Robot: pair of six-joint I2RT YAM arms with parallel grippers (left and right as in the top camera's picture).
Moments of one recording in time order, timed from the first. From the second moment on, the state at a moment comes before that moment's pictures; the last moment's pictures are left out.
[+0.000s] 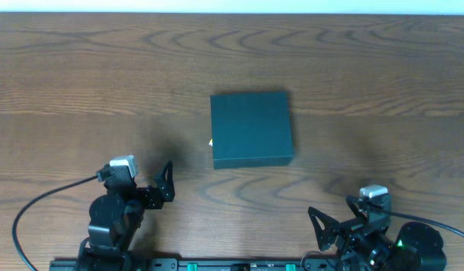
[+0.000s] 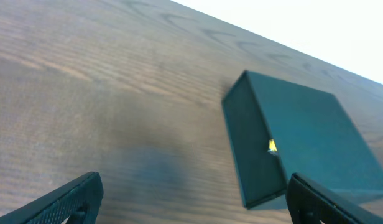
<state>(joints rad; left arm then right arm) -0.18 0.21 0.23 -0.42 0.07 -0.41 0.05 0.16 0.66 -1.10 -0.43 0.18</state>
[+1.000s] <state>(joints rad) -0.16 0.01 0.10 -0.31 0.04 -0.43 0.05 0.16 0.65 -1.10 -0.43 0.18</state>
